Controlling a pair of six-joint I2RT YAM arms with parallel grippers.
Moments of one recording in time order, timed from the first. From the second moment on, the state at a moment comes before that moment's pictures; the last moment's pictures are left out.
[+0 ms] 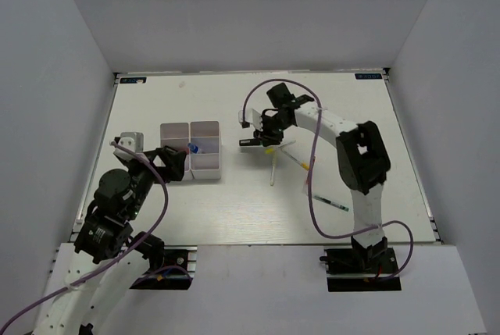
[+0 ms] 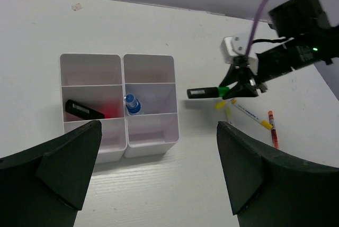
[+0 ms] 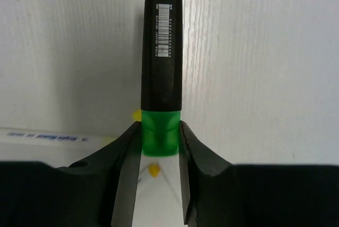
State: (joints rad) left arm -0.45 0.39 0.73 -0.46 -0.20 -0.32; right arm 0.56 2.11 1.66 -0.72 -0.49 -1.03
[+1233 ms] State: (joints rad) left arm -0.45 0.00 0.67 -0.40 -0.36 -0.34; right arm 1.13 1.80 1.39 0.01 0.38 -1.29
